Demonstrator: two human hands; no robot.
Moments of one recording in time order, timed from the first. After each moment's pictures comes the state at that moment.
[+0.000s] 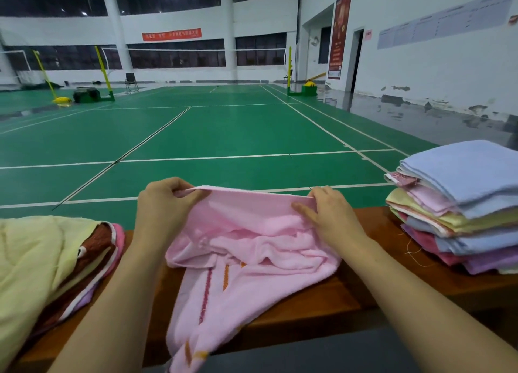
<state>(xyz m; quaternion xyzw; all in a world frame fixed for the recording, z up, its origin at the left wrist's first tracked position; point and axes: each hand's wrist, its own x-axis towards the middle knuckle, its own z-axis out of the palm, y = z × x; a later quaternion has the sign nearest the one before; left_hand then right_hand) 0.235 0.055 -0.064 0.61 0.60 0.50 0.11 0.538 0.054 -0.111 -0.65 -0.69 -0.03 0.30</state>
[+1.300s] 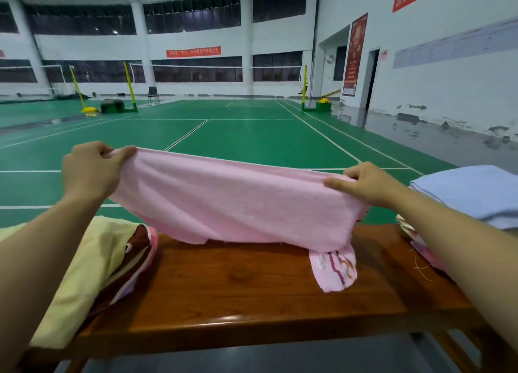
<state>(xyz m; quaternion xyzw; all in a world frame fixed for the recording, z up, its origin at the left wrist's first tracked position) 0.082 0.075 0.020 0.54 0.68 0.48 -0.07 0.582 0.059 -0.003 -0.61 -0.73 0.08 0.29</state>
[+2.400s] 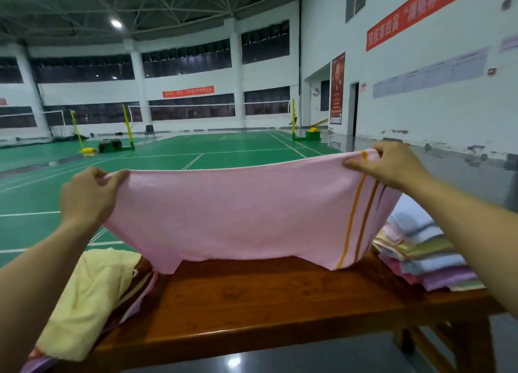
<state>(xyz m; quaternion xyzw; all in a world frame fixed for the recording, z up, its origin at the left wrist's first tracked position) 0.103 -0.003 0.070 0.54 0.67 0.51 -0.08 0.635 -0.040 0.095 -0.64 -0.65 -0.09 0.41</state>
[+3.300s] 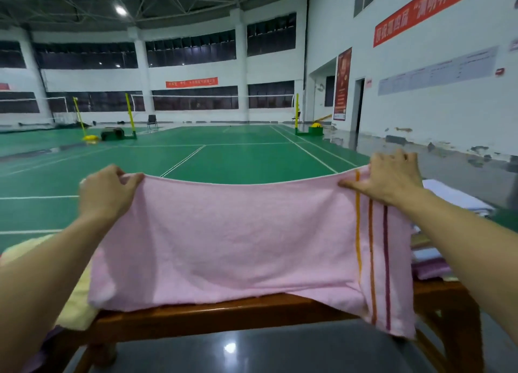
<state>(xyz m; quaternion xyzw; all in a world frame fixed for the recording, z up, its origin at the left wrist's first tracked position) 0.109 0.000 0.037 0.57 0.69 0.44 -0.11 0.645 -0.021 0.052 -0.73 -0.59 -0.33 0.13</state>
